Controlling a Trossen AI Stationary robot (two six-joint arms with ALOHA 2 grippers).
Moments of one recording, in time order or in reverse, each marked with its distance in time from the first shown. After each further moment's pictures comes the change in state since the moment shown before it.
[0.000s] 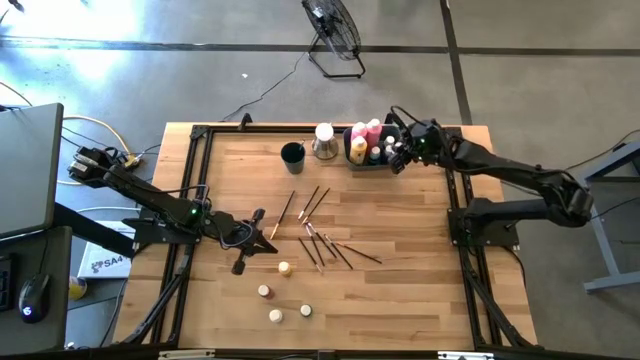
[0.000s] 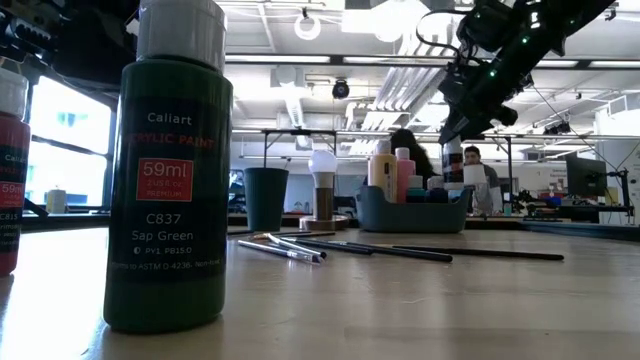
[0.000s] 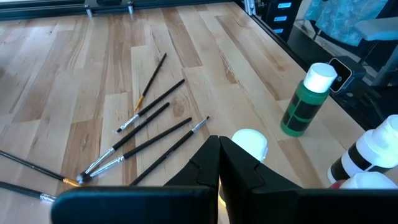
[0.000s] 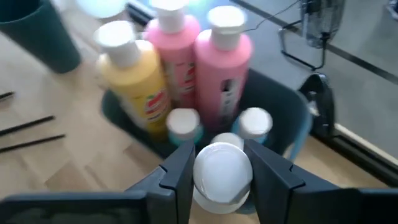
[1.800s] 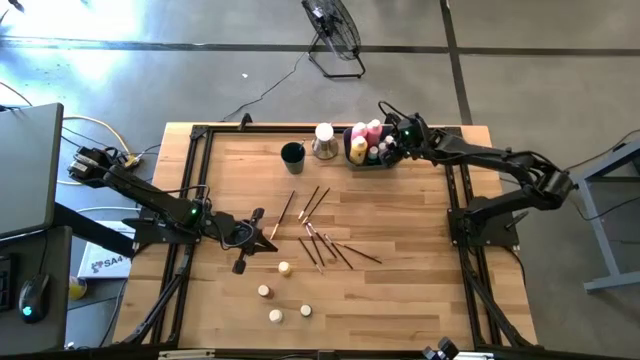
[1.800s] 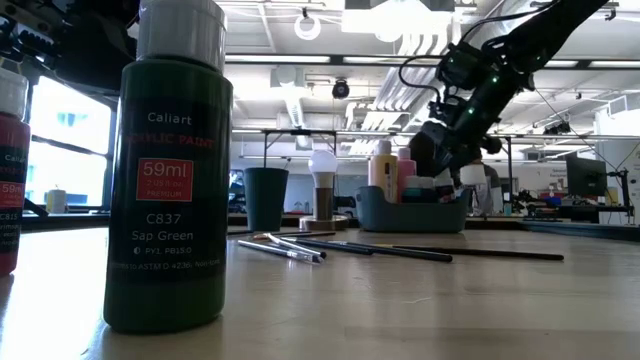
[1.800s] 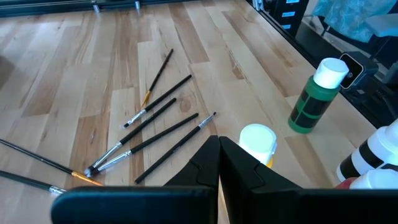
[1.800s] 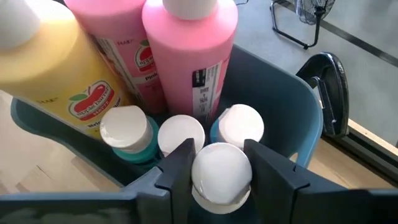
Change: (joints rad) left arm 0.000 0.000 0.000 -0.016 -0.025 -0.003; right arm -0.100 0.254 0.002 0.140 -0.042 -0.053
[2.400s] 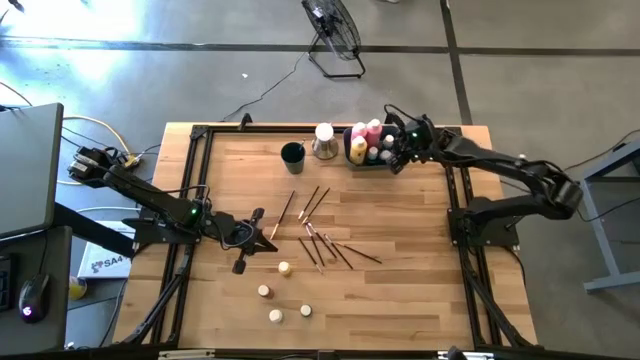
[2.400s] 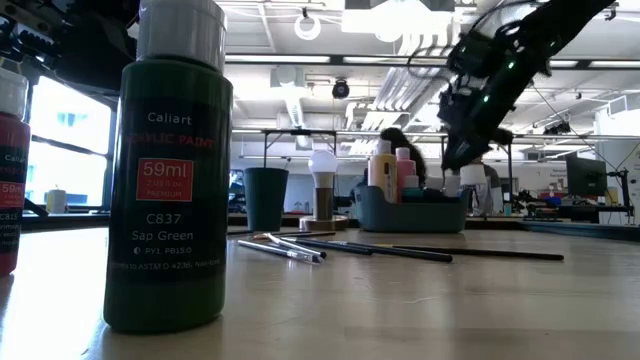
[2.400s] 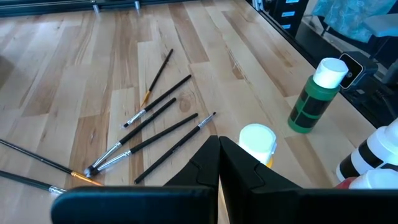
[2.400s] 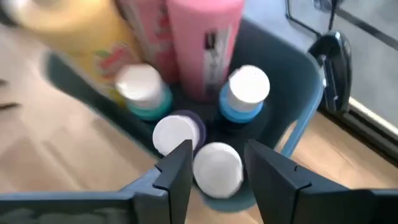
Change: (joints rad) left arm 0.000 0.000 0.000 0.000 0.001 0.000; right arm 0.003 -0.123 -0.005 -0.143 -0.059 -0.020
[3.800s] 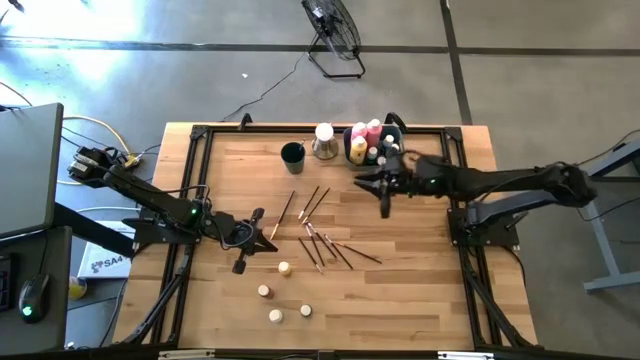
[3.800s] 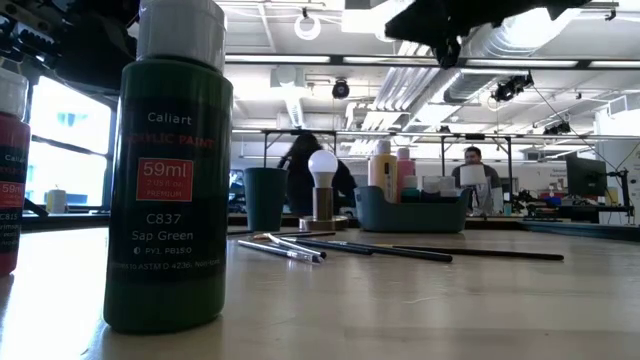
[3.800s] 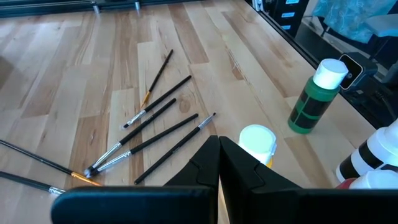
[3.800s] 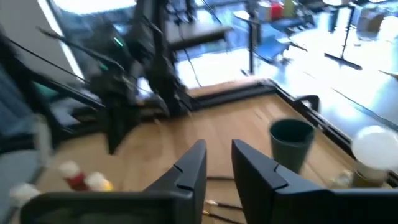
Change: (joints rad) left arm 0.000 0.000 0.000 0.002 0.000 0.000; right arm 0.633 -0.138 0.004 0.522 -0.003 0.048
